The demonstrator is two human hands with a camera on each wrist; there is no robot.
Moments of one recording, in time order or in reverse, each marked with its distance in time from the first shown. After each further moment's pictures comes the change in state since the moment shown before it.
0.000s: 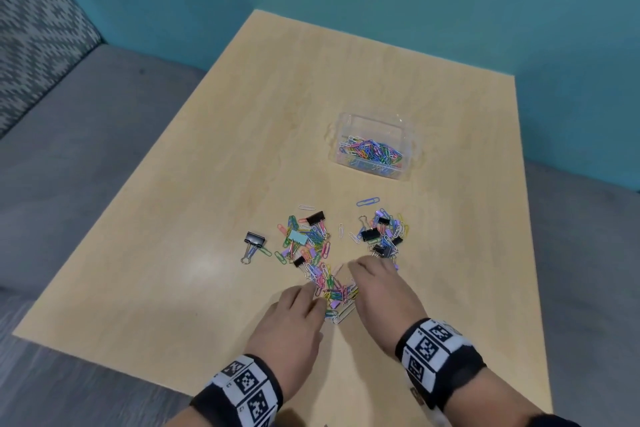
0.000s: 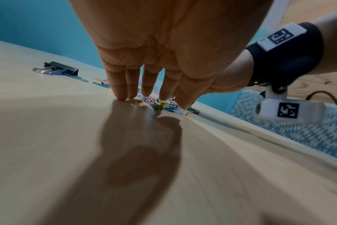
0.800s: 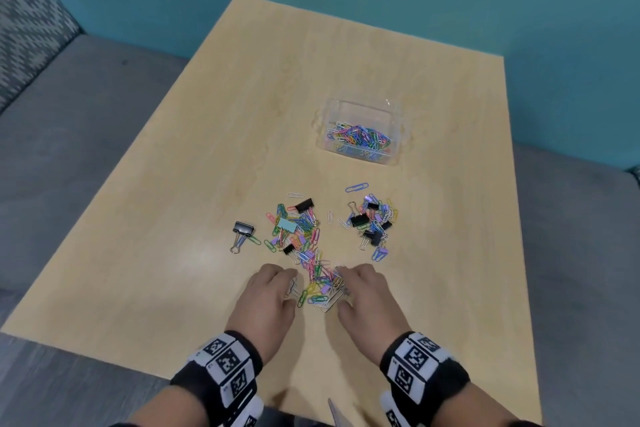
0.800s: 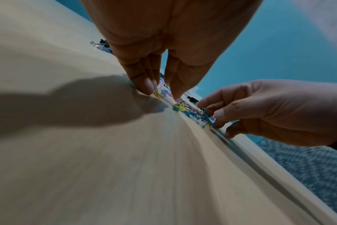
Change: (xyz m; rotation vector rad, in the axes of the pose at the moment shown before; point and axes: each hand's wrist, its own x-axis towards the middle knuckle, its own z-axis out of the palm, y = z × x) left_hand 0.005 -0.017 -0.006 -0.421 0.089 -0.282; right_hand -0.031 -0.019 0.018 0.340 0.005 0.226
